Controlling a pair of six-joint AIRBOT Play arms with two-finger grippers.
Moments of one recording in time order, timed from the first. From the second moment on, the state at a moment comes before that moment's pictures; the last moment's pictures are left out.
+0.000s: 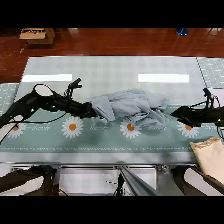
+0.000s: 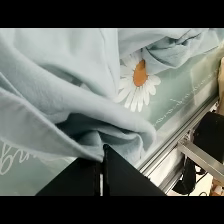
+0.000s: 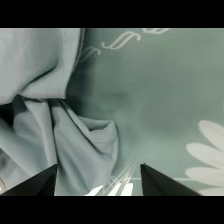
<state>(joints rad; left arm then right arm) -0.22 -1.32 0.83 0.62 -1.13 -1.19 -0.46 -1.14 0.63 -0.92 1.10 1.20</state>
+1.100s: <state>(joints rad) -0.02 -1.00 1.40 0.61 -1.00 -1.14 -0.42 -0.89 1.17 -0.80 1.18 1.16</state>
